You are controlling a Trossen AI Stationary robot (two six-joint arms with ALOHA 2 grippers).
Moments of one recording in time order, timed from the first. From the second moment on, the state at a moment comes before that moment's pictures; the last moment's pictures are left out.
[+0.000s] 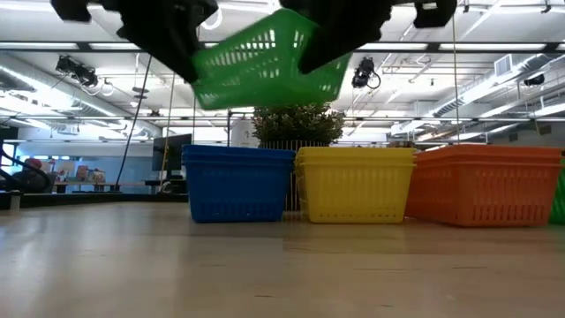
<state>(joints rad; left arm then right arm) -0.41 1.50 1.19 -0.80 -0.45 0.10 0.29 1.77 1.41 -0.57 0.10 -0.54</state>
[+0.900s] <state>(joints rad) -0.46 1.48 1.18 -1.14 -0.87 -0.49 1.05 1.34 1.08 -1.23 0.47 1.03</state>
